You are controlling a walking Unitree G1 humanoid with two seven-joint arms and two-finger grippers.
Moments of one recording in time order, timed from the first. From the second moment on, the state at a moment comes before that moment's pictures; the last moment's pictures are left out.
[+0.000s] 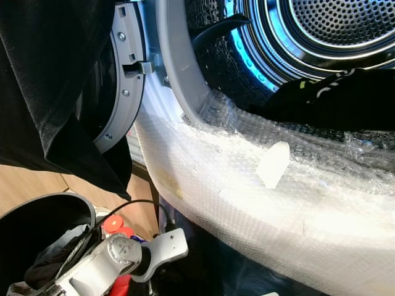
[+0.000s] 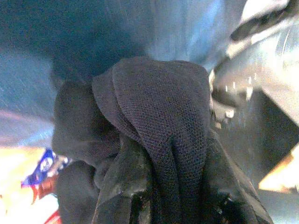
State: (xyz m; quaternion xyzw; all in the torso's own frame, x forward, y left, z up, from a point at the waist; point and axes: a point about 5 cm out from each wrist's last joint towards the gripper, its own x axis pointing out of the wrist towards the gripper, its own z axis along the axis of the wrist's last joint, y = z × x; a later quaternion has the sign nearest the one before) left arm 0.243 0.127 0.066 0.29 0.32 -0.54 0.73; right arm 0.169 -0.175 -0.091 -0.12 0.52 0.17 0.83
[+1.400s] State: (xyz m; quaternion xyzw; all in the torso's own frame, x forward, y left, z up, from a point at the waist) left arm 0.263 0.070 0.069 0.26 0.21 -0.56 0.76; right arm 0.220 -0.121 -0.007 0.01 0.30 0.49 0.82
